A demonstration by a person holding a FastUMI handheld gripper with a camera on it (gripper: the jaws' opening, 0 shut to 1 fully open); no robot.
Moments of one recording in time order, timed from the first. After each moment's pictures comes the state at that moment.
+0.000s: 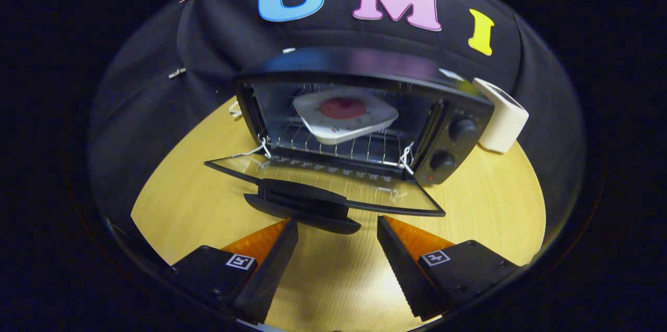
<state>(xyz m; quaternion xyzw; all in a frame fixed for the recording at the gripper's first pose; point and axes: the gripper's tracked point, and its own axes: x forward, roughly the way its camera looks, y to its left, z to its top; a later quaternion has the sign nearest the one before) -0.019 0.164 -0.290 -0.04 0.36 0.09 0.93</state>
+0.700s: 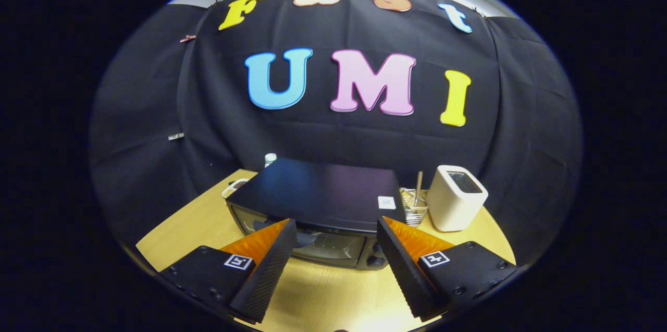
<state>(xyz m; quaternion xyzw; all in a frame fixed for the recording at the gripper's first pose) 0.010 0.094 -0.099 -0.03 0.14 0.06 0.99</state>
